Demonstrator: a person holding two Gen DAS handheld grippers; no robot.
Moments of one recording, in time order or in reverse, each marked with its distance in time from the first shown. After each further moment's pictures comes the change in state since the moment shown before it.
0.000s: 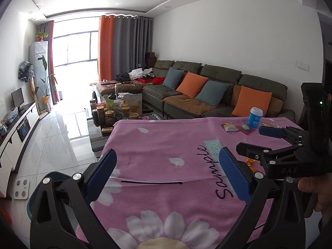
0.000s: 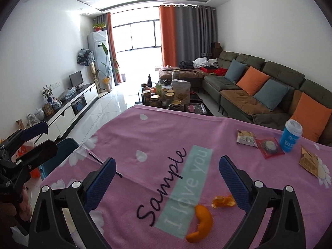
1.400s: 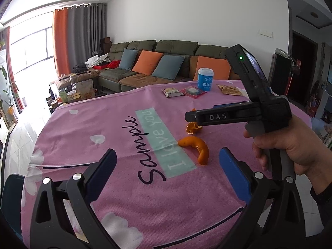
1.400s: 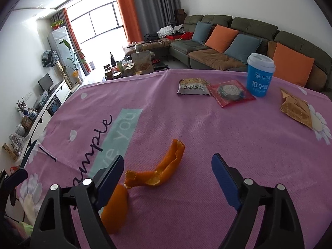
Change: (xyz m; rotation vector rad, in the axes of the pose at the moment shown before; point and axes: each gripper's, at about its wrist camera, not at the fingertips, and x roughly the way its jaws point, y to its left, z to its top) left arm 0.060 -0.108 -0.054 0.160 0.152 -0.251; right arm 0.050 -0.115 -0.042 0.226 0.216 -0.100
